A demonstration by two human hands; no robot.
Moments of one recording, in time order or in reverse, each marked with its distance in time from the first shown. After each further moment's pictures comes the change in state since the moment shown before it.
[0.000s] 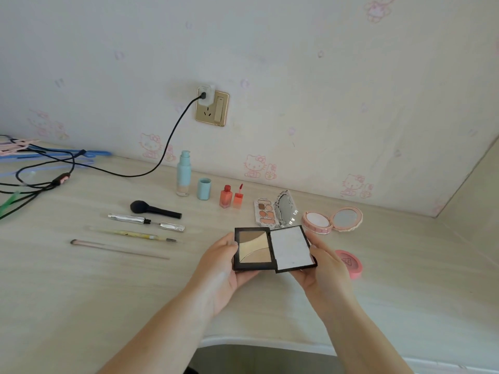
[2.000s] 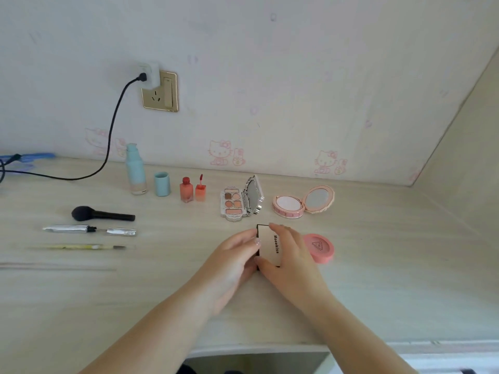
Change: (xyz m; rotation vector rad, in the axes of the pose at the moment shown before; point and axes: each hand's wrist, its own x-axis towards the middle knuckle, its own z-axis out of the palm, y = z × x) left_hand 0.018 -0.034 0.056 0.324 -0.237 0.007; right_hand 0.029 0.014 -0.044 -1.247 -0.094 -0.520
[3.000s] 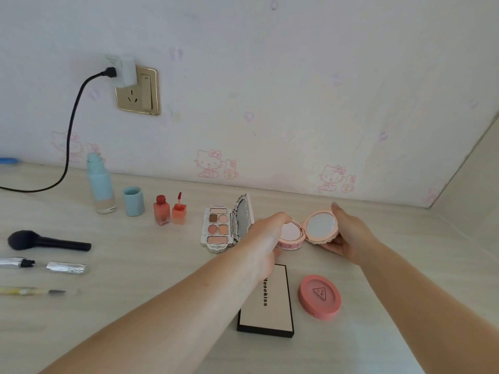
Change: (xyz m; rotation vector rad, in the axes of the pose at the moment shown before) left_hand 0.152 0.024 0.057 -0.083 0.214 -0.227; right_hand 0.164 0.109 -0.073 0.776 0.094 0.782
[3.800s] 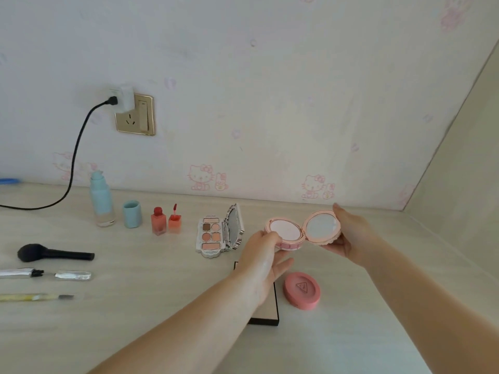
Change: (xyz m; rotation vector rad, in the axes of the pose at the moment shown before) left_hand -0.052 -0.020 0.002 -0.192 -0.183 0.073; right_hand -0.062 -0.020 -0.030 0.061 -0.018 -0.068
